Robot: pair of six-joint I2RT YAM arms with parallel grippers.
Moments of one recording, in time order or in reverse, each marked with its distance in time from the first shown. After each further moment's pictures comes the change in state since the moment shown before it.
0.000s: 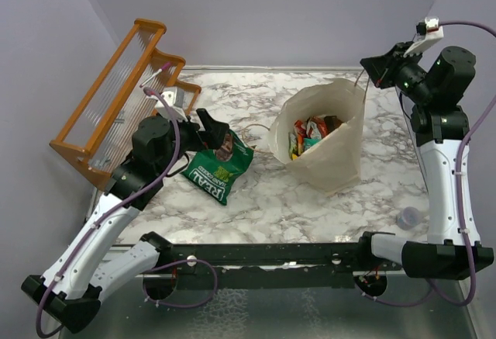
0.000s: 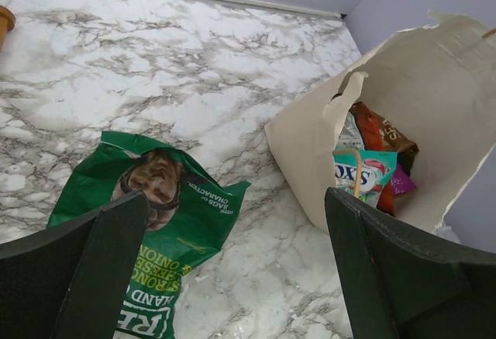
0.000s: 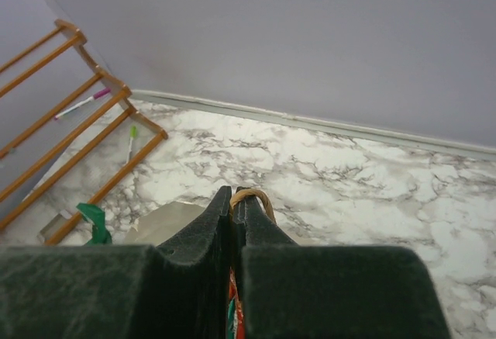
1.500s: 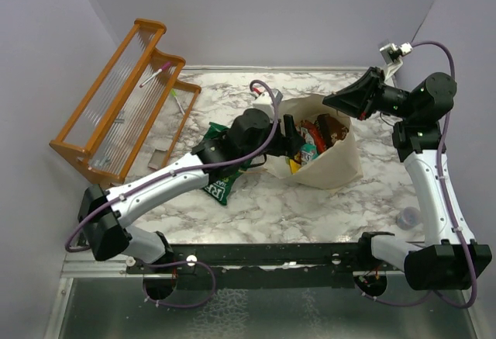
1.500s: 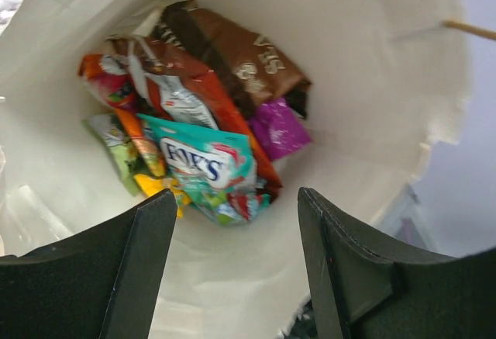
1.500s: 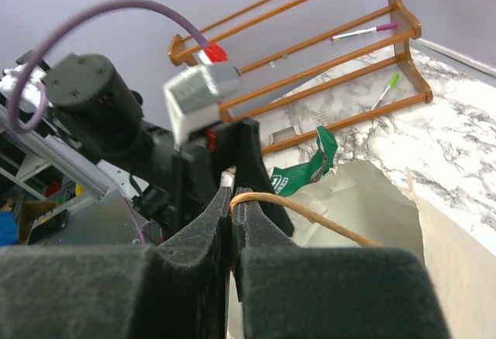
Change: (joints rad) left arm -0.429 0.499 0.234 0.187 -0.035 -0.132; right arm 0.066 -0.053 -0.307 0.578 -0.764 0.458
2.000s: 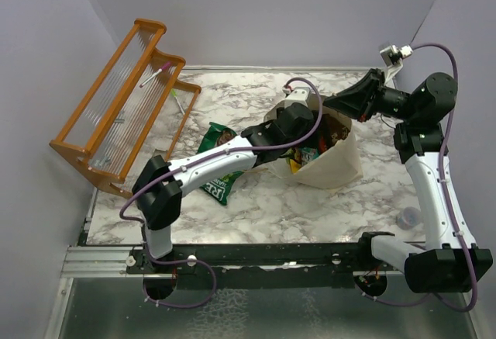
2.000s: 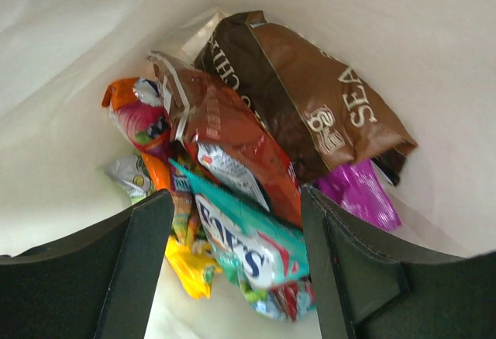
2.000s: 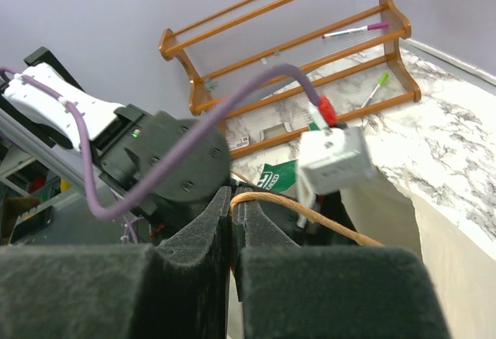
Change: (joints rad) left arm -0.032 0.400 0.278 -0.079 -0.213 0.019; right arm 0.000 -0.019 0.008 -0.087 0.010 -0.089
